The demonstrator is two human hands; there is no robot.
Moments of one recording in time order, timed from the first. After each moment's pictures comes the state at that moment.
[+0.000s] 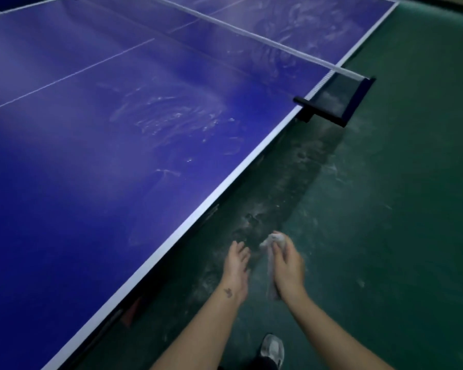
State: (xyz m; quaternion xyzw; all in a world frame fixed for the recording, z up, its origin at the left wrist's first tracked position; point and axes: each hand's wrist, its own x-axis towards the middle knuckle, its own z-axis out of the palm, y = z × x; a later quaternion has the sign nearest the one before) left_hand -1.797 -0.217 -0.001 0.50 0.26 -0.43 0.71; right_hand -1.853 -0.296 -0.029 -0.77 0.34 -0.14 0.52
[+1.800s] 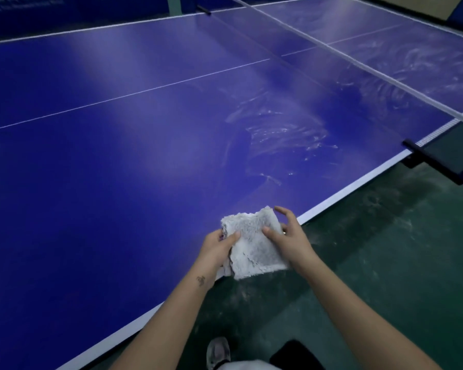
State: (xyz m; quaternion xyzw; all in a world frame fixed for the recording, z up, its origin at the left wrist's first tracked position) left_hand -1.727 0.000 0.050 0.63 0.20 -0.25 0.71; right_hand -1.729 -0.170 0.030 -0.73 0.17 0.10 0.66
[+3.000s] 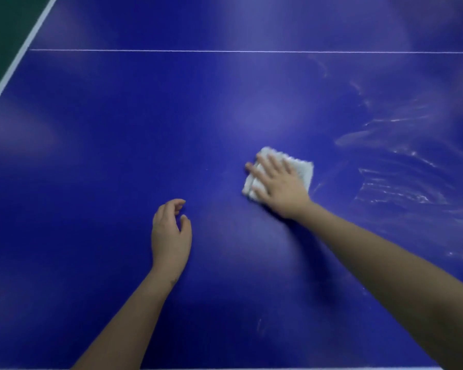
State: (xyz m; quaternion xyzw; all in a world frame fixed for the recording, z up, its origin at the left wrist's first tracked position) left_hand -1.595 0.113 -0.014 0.84 0.36 0.13 0.38; right_hand -1.395 -0.053 -0.045 -0.90 -0.43 0.06 0.04
